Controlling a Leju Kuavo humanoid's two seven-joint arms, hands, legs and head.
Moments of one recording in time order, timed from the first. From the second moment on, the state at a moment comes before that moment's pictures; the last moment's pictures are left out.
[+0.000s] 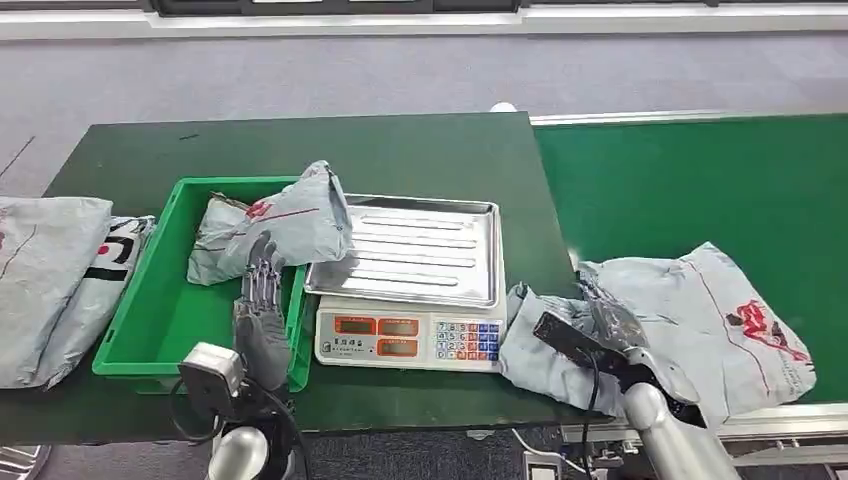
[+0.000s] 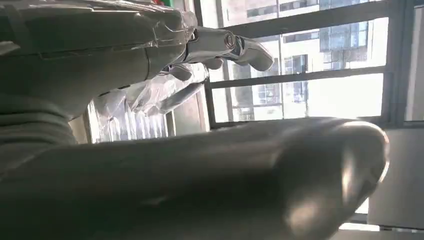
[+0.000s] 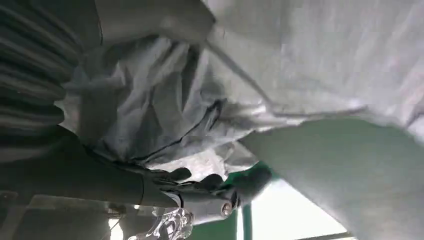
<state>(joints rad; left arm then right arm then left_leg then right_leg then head) 0.01 -0.13 -0.31 -1.56 -0.07 0.26 -0.55 -0.24 -0.17 0.21 -1.02 0.96 0.03 -0.02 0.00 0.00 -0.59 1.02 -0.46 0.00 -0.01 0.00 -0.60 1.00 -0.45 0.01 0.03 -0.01</state>
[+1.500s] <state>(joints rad) 0.00 -0.14 -0.31 -1.55 -0.07 0.25 -0.58 -0.03 -0.17 0.13 -1.66 0.87 -0.32 -0.19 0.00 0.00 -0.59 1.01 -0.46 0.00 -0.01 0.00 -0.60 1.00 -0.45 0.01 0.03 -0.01</state>
